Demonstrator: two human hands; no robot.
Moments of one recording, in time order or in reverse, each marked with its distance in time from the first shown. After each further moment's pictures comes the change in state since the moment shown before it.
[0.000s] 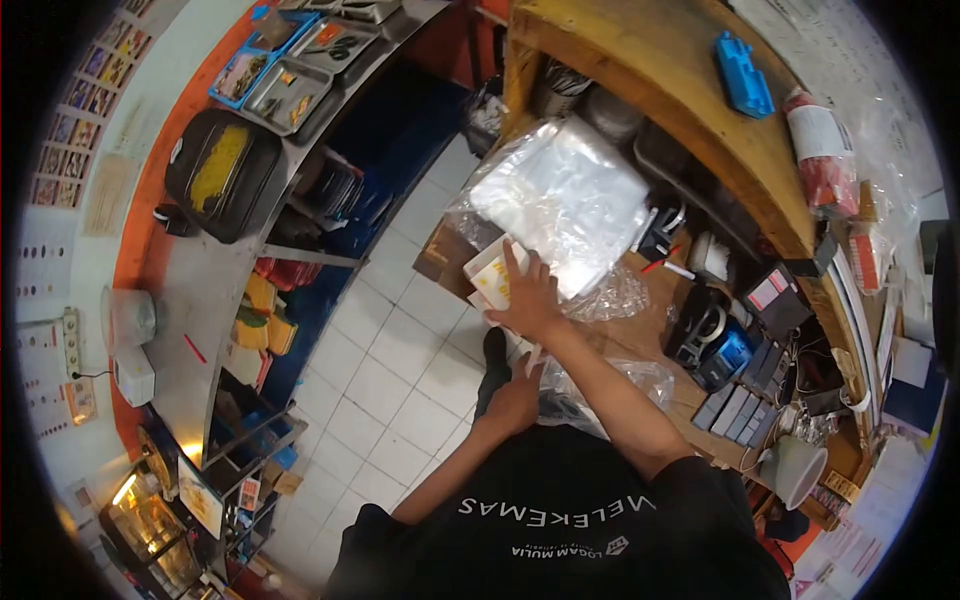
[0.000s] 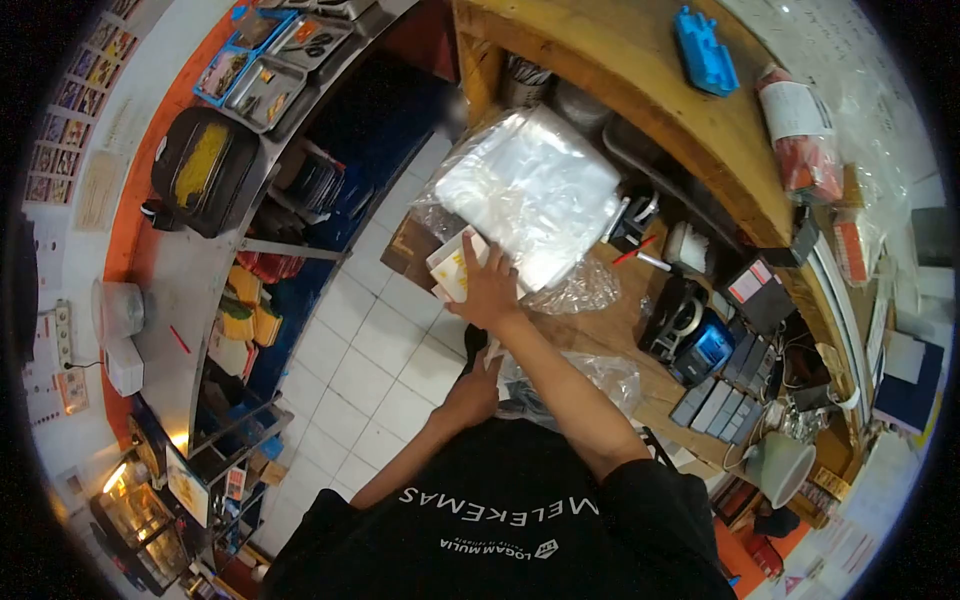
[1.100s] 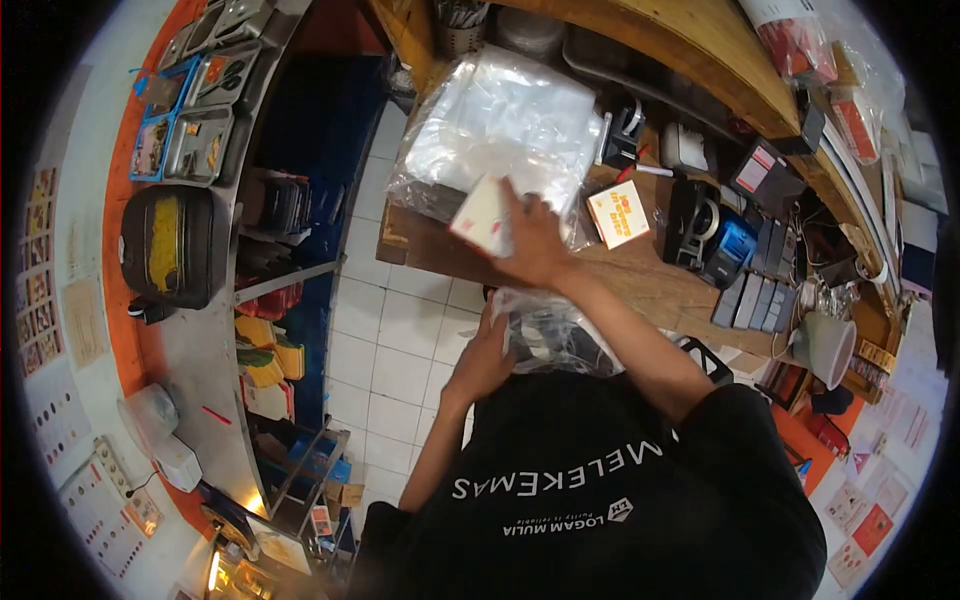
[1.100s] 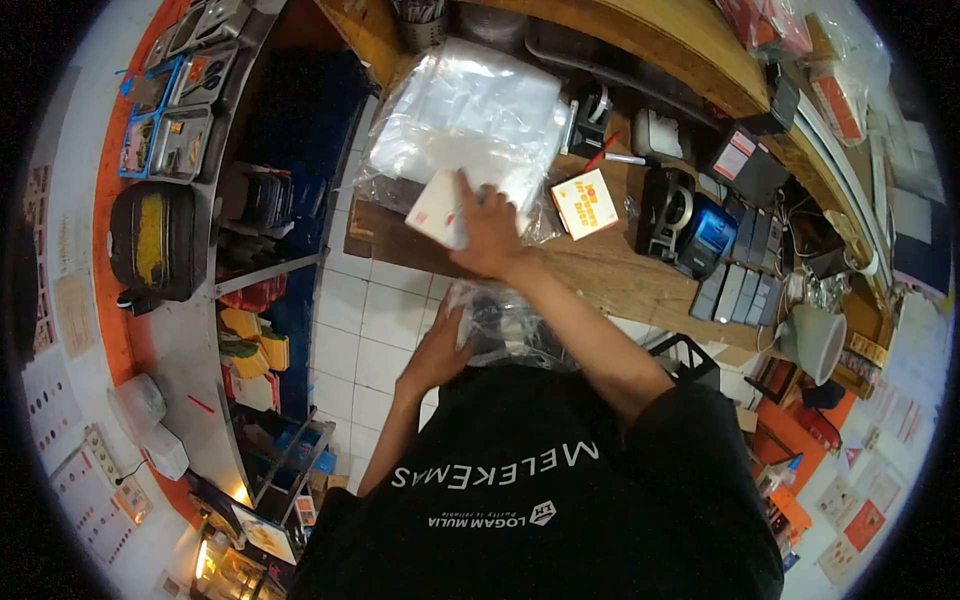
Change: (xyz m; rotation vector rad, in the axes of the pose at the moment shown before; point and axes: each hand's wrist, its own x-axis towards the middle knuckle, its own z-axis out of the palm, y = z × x) left_hand 0.002 -0.037 -0.056 -0.075 -0.031 0.285; right_hand -0.013 0.041 -0.021 0.124 0.040 0.179
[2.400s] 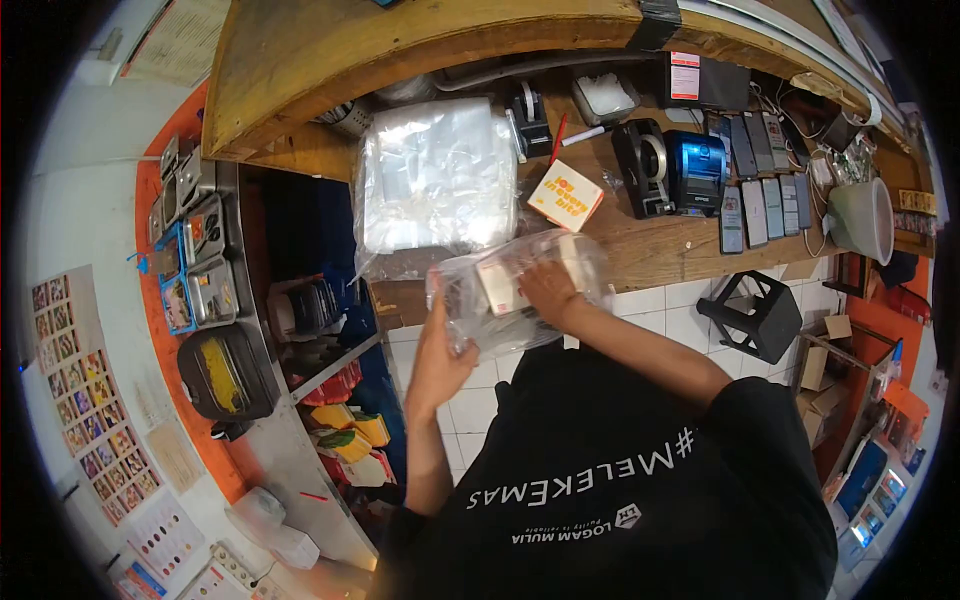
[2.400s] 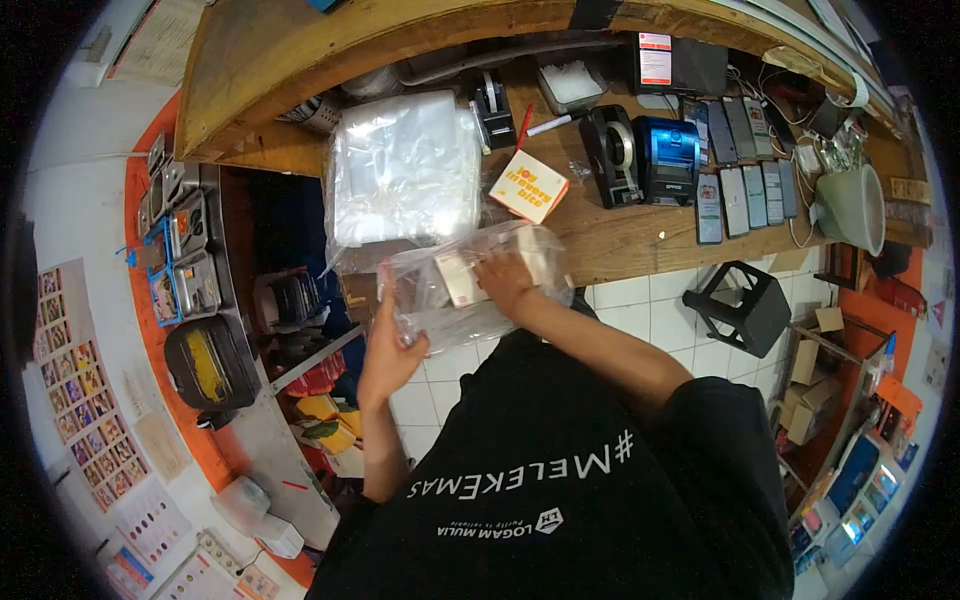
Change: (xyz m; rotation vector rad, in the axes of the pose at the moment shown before) left_hand 0.056 0.099 -0.071 0.063 0.013 0.187; right_hand -0.082 0.096 0.053 -0.218 -0.129 0.058
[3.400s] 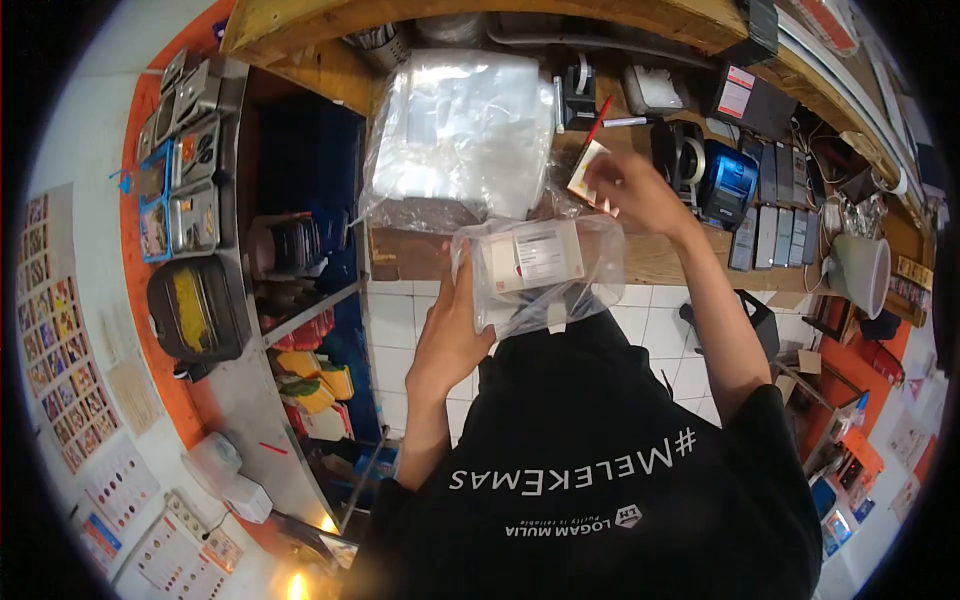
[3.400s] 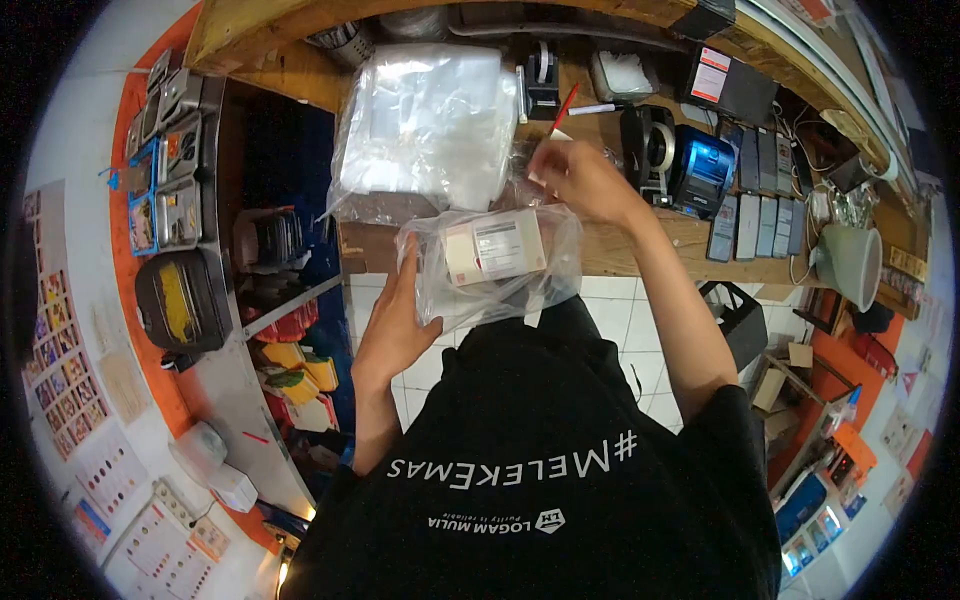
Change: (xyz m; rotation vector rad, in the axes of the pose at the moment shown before) left_hand -0.009 0.015 -0.013 0.125 -0.091 -0.217; right_hand -0.006 0.075 -0.179 0.923 0.031 0.063
